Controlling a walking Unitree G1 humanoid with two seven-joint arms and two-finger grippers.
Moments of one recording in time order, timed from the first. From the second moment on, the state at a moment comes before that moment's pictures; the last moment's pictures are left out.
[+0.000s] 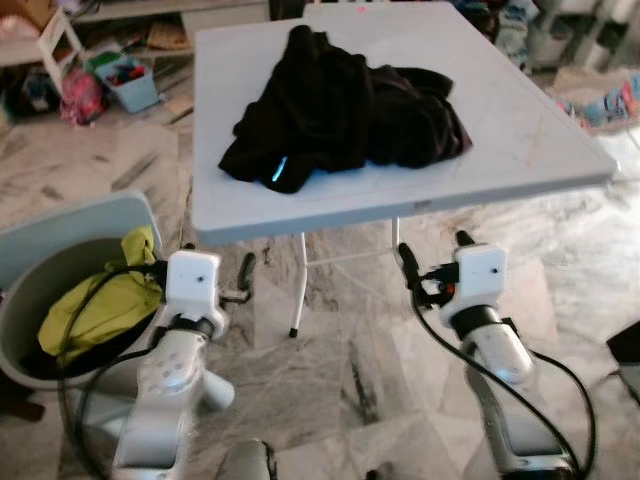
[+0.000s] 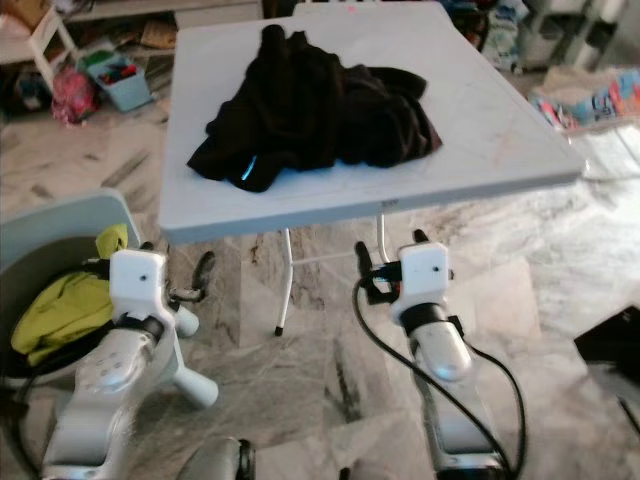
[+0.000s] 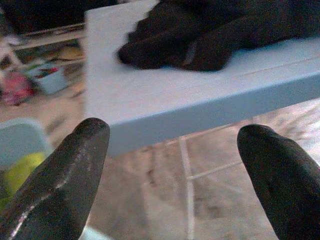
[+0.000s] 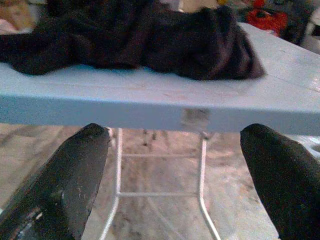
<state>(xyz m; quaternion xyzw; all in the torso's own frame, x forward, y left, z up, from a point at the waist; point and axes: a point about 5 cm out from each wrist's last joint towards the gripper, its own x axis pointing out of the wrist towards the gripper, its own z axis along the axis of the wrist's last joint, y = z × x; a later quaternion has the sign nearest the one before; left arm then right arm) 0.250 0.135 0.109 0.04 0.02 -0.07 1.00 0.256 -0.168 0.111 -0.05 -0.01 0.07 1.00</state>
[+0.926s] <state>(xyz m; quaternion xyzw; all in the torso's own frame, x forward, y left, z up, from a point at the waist) 0.252 0.137 0.107 0.04 0.03 -0.07 1.00 0.258 -0.160 0.108 -0.02 -0.01 0.07 1.00</state>
